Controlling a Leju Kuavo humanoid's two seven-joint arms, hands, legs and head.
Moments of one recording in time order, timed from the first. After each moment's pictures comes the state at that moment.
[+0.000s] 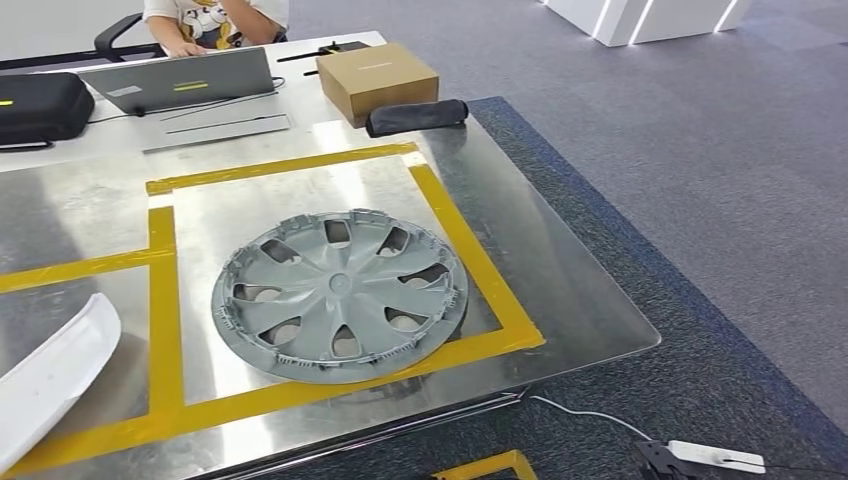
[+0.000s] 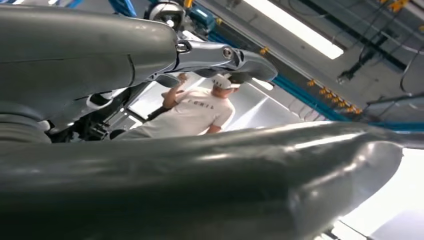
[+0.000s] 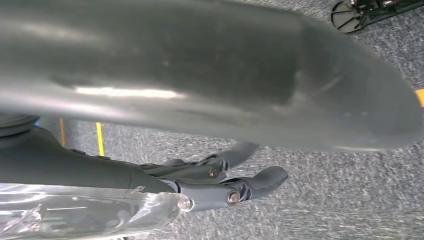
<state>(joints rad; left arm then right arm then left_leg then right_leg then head) 0.16 -0.01 1.19 -1.36 -0.41 0.62 -0.70 -0.01 -0.16 -0.99 -0.19 0.98 0.09 0.09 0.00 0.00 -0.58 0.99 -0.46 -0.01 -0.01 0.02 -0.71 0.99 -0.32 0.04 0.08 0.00</state>
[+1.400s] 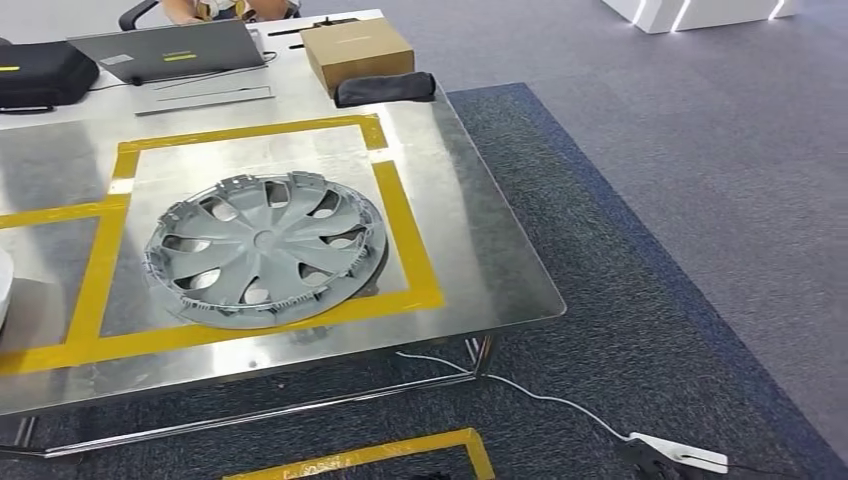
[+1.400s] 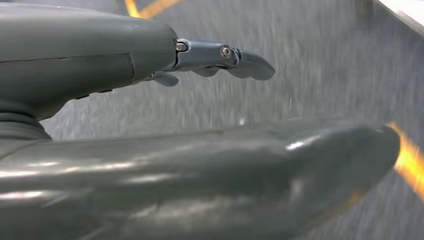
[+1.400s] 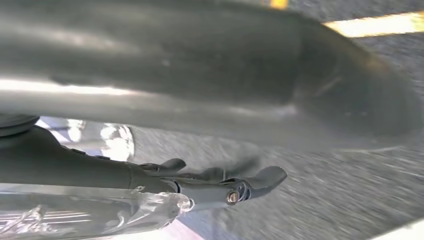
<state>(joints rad) -0.01 -0.07 0.52 -0.23 -0.93 0.20 -0.13 -0.03 -0.17 -0.89 -0.22 1.24 0.07 0.12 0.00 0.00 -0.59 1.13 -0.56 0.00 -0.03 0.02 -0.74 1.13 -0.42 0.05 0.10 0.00</state>
